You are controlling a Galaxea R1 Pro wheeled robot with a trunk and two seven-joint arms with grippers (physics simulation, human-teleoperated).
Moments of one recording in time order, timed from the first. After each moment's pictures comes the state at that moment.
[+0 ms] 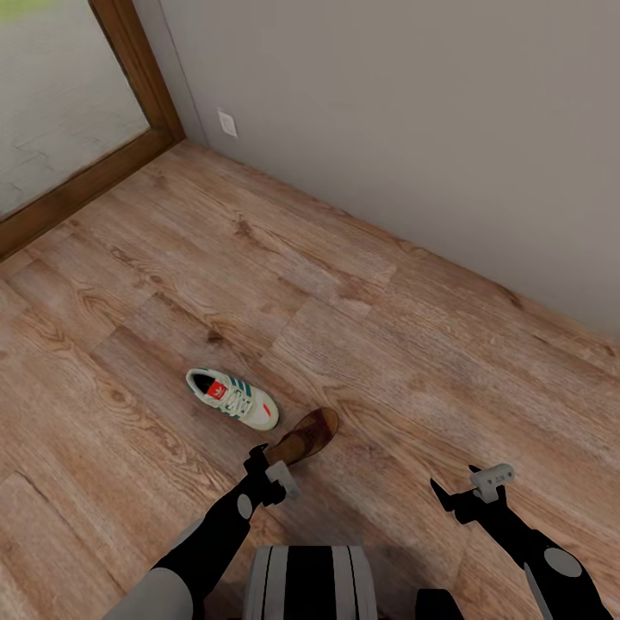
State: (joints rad) left arm -0.56 -0.12 -0.27 -0.66 -0.81 0.08 -0.11; right arm -0.17 -0.17 -0.22 -1.21 0.12 0.02 0.45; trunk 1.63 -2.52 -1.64
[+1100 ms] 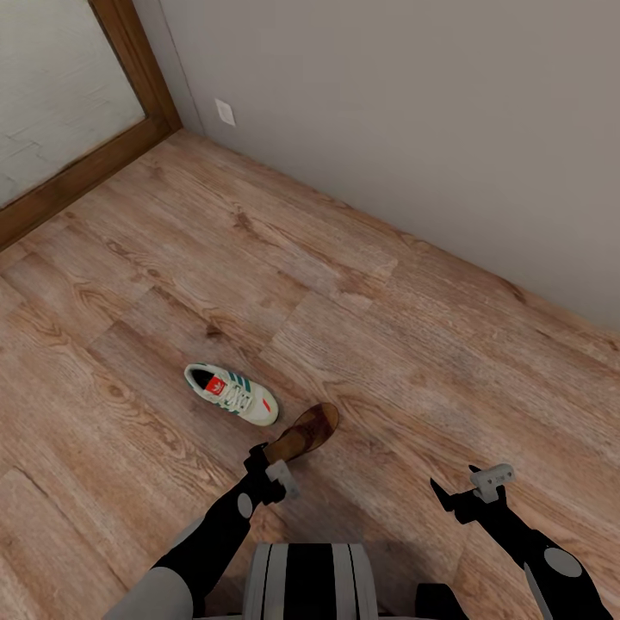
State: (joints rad) left arm -0.56 -0.12 -0.27 -0.66 -0.81 0.09 -0.11; right arm -0.17 -0.17 -0.22 -1.21 0.12 0.02 0.45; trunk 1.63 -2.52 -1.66
